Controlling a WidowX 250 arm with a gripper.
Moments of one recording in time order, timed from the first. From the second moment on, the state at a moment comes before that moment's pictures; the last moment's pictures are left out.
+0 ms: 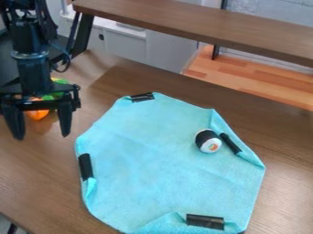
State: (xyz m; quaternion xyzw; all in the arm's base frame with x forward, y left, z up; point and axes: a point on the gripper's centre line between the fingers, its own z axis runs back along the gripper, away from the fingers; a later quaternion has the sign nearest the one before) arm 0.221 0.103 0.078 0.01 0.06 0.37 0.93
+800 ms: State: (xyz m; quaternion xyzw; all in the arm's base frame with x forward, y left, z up) arm 0.274 0.053 0.065 0.01 0.00 0.23 0.97
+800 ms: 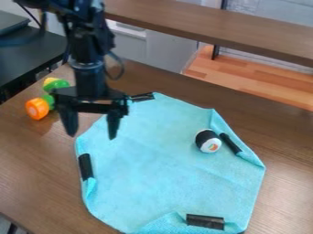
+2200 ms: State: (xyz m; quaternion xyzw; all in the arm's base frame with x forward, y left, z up) arm 0.375 -0.056 0.052 0.01 -0.11 -0.27 0.96
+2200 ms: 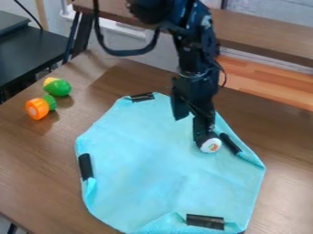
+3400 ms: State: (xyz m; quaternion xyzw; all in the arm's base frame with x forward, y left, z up) arm 0.403 -0.084 -0.002 0.06 -0.09 -0.30 0.95
